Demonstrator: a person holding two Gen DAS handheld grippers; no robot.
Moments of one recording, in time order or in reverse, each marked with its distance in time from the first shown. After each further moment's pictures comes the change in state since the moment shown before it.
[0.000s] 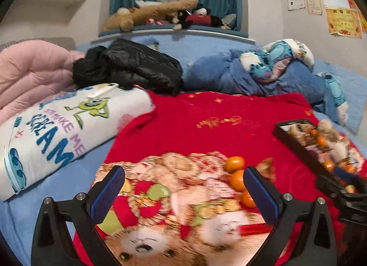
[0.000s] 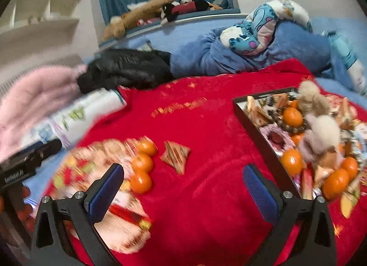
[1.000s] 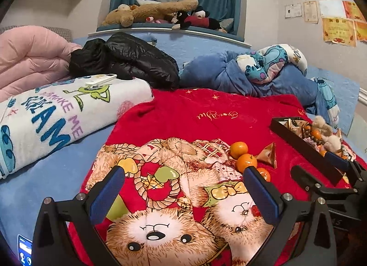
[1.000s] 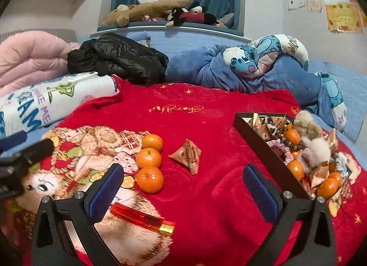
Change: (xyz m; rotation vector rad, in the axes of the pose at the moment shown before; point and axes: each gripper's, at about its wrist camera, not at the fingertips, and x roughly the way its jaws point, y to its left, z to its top) left arm 0.001 0.032 -0.033 -0.044 -0.011 -0.096; right arm 0.013 0.071 -0.016 -0.157 -0.057 -0.134
